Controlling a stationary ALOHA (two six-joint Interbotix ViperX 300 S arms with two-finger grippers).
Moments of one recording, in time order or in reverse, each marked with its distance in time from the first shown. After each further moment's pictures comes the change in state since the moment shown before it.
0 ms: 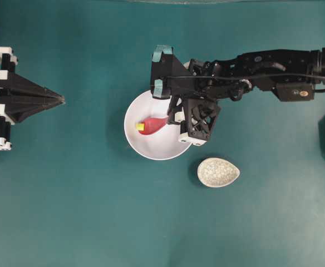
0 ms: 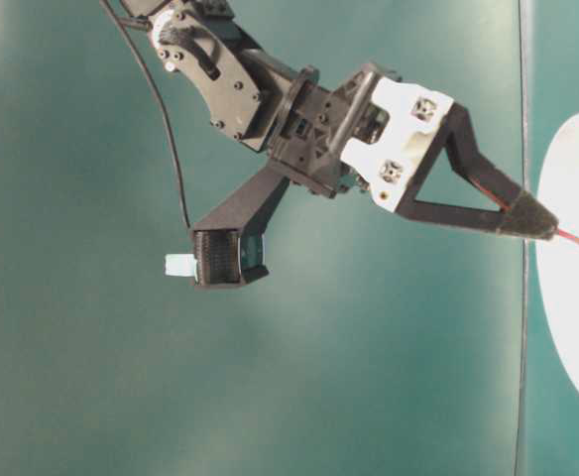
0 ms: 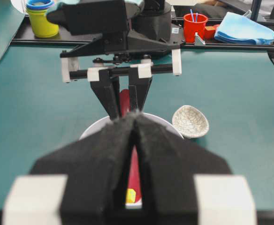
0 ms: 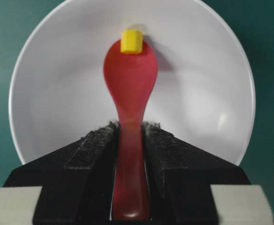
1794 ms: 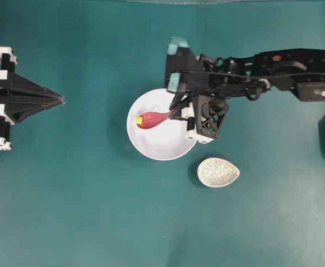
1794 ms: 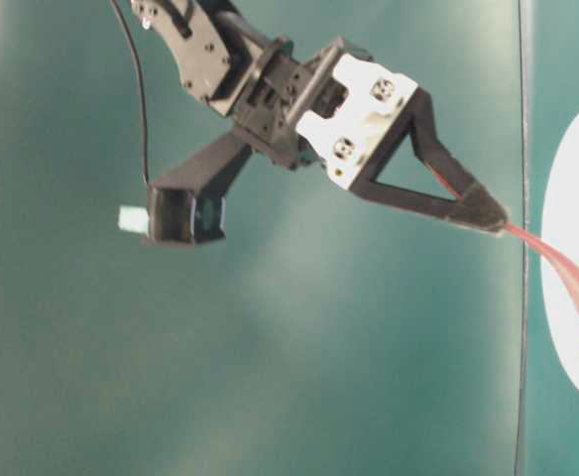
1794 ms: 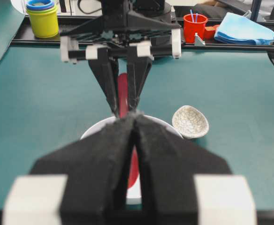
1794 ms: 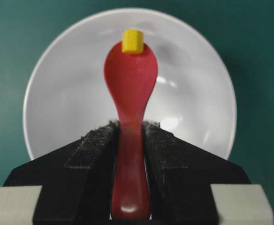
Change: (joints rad) left arm 0.000 -0.002 0.000 0.000 0.002 0.000; right arm 0.002 -0.107 0.092 0.026 -0.129 0.003
